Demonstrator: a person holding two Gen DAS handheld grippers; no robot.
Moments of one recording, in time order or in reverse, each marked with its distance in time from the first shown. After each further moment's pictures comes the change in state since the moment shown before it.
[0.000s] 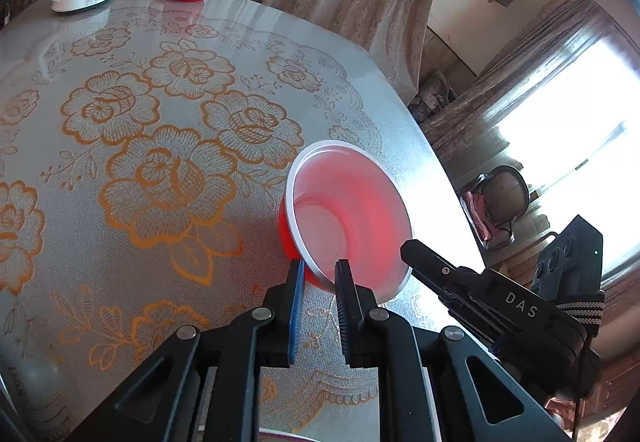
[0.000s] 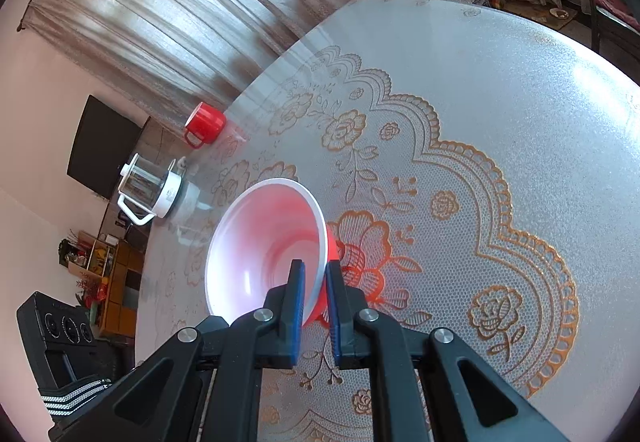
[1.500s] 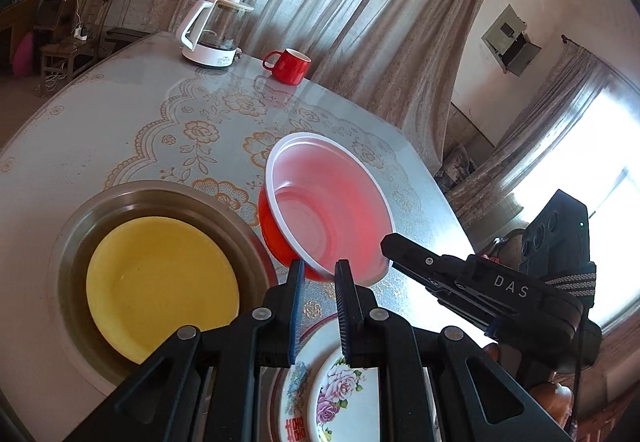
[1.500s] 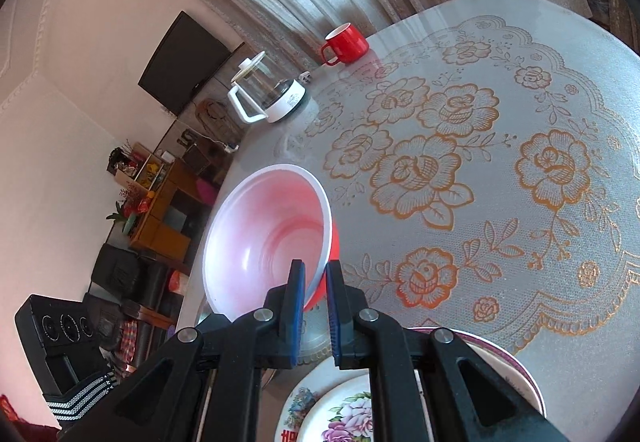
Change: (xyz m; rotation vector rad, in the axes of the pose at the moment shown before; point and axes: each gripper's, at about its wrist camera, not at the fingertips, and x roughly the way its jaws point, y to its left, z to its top) left arm -0.183 0.100 -0.075 -0.080 -0.281 0.083; right arm 0.005 0.160 -0.114 -0.278 0.137 0.199
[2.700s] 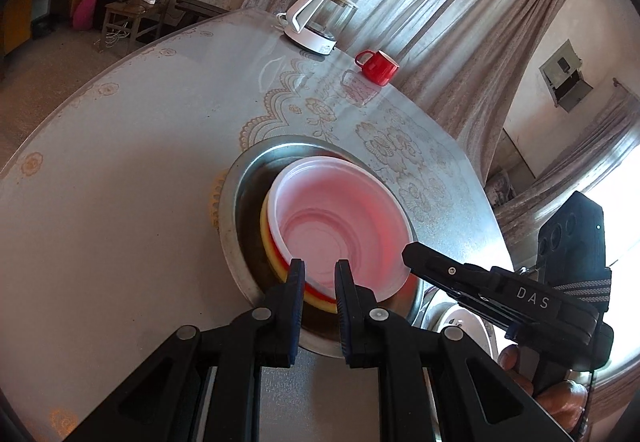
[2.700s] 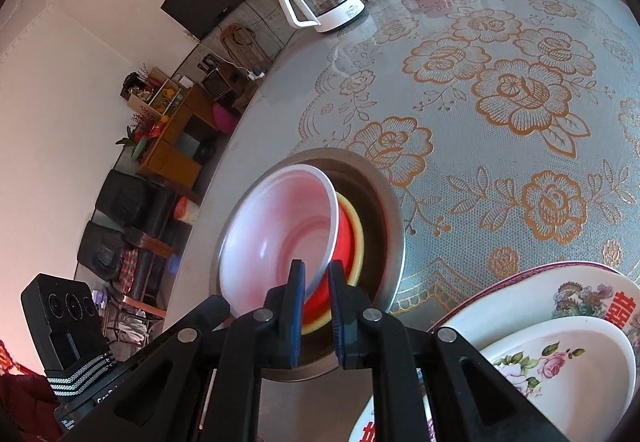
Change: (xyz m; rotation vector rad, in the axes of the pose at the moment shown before) left arm -0.034 0.095 -0.037 -0.173 0.014 0.135; right arm 0.079 0.063 -0.053 -0.125 0.236 0.029
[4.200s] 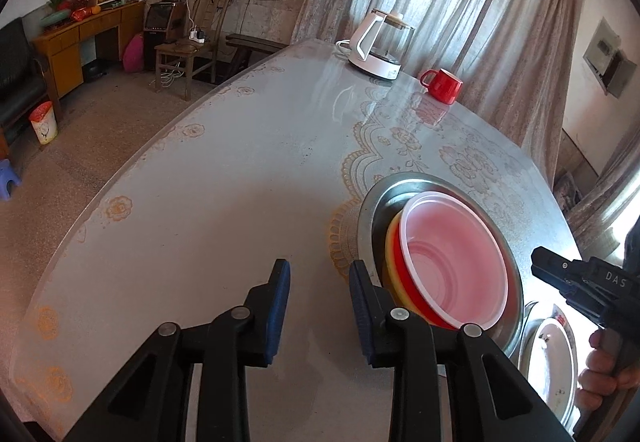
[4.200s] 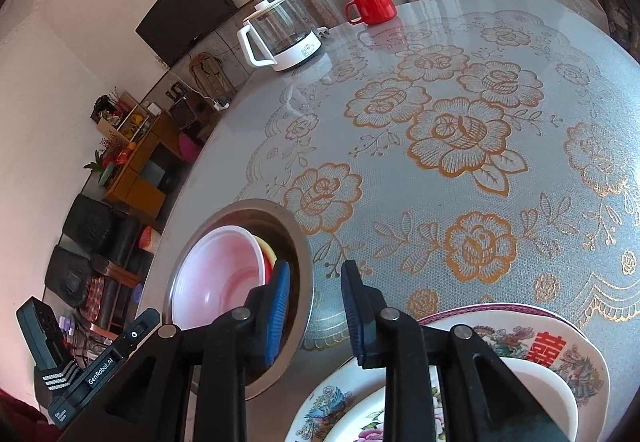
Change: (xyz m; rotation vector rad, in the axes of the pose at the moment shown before) left arm -0.003 0.039 0.013 0.067 -0.099 0.271; right arm -0.031 -0.024 0.010 0.019 -0.123 -0.148
